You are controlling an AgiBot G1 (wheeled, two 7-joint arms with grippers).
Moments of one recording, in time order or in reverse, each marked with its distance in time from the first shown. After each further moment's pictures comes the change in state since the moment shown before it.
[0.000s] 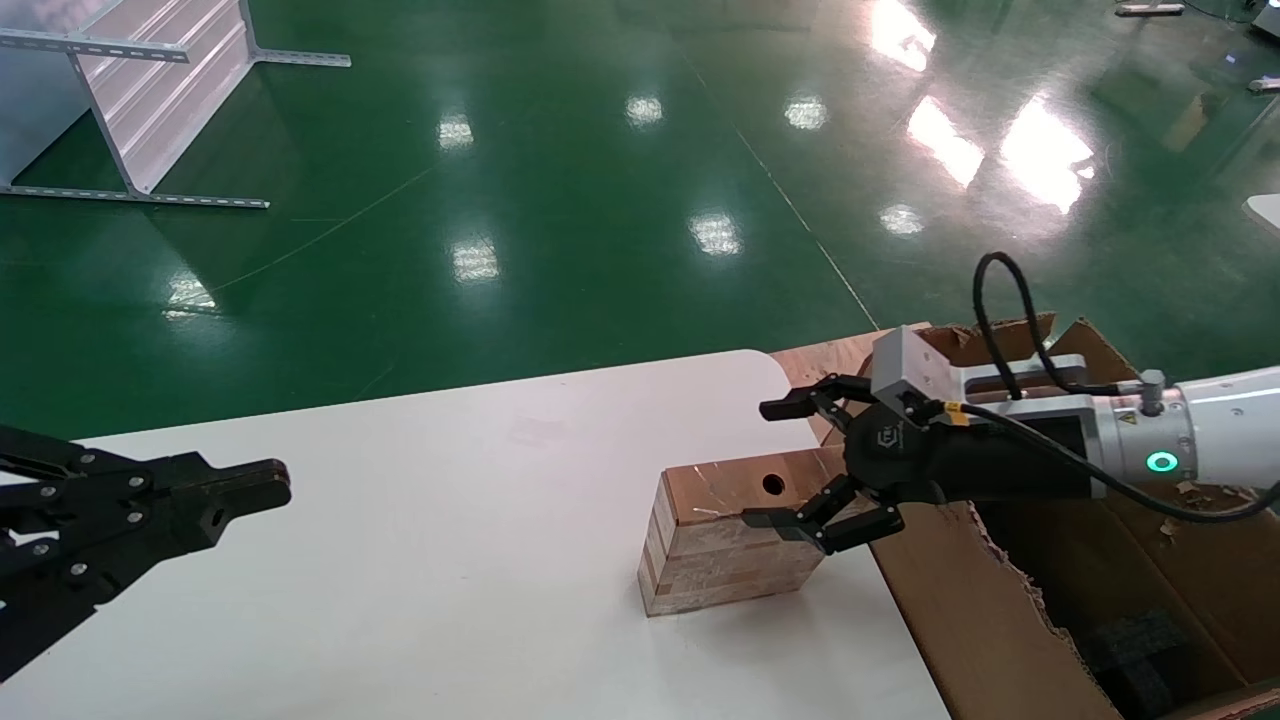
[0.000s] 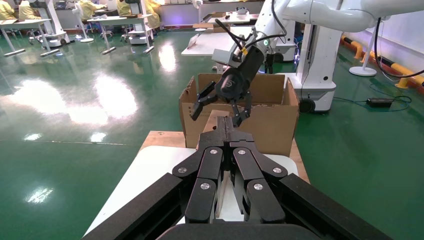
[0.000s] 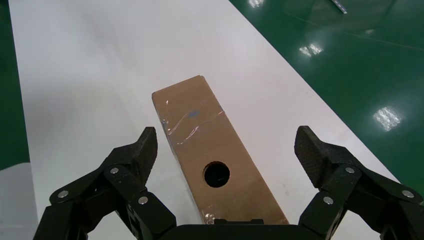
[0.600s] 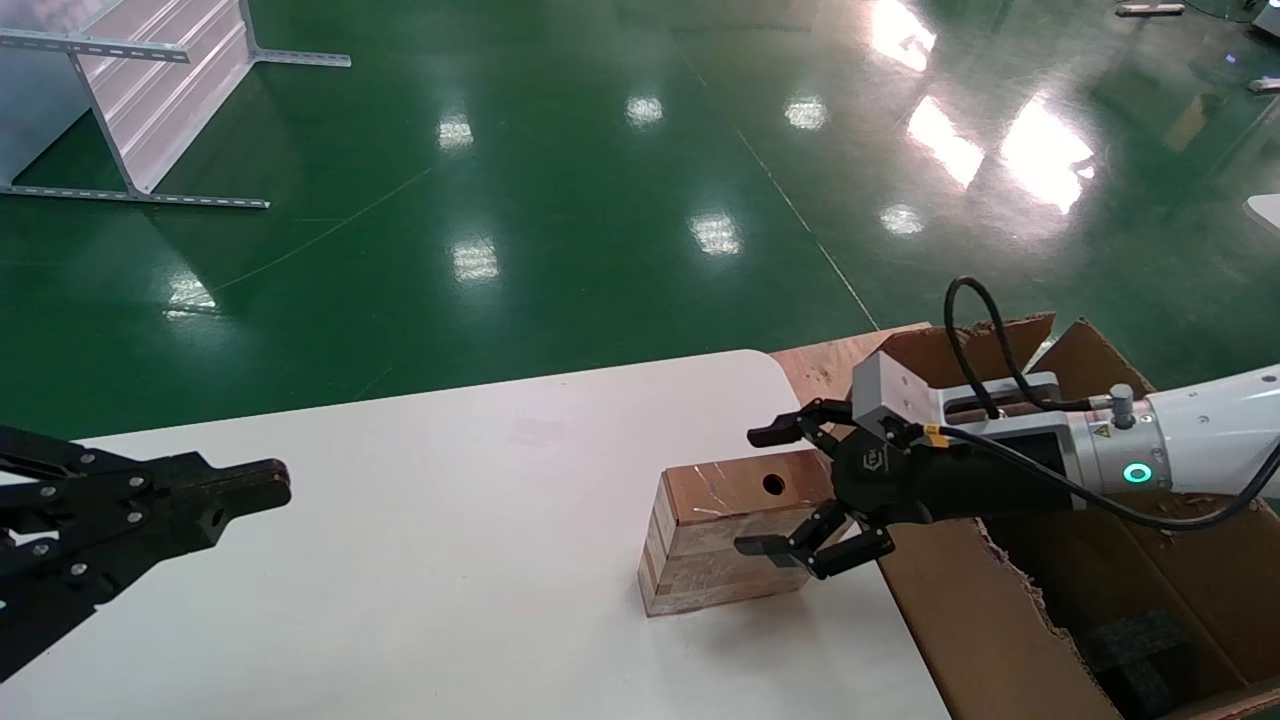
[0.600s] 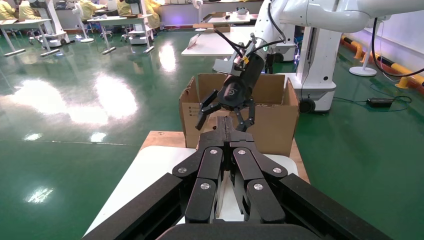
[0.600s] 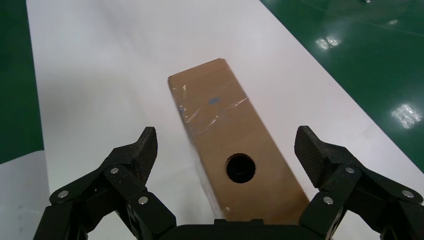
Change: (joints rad) left arm 0.000 0.000 0.001 0.000 0.000 0.000 0.000; right arm 0.038 -0.019 -0.082 -0.060 0.002 -0.018 -0.041
